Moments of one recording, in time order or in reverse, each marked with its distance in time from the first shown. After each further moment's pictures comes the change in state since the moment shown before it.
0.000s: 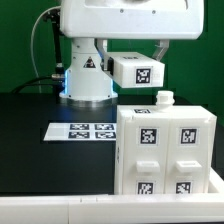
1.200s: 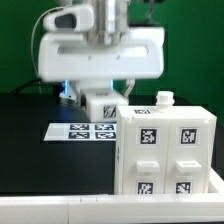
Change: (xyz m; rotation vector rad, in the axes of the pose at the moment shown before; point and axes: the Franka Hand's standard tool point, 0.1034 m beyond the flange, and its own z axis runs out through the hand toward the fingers) arm -0.052 0.022 0.057 0.010 0.056 0.021
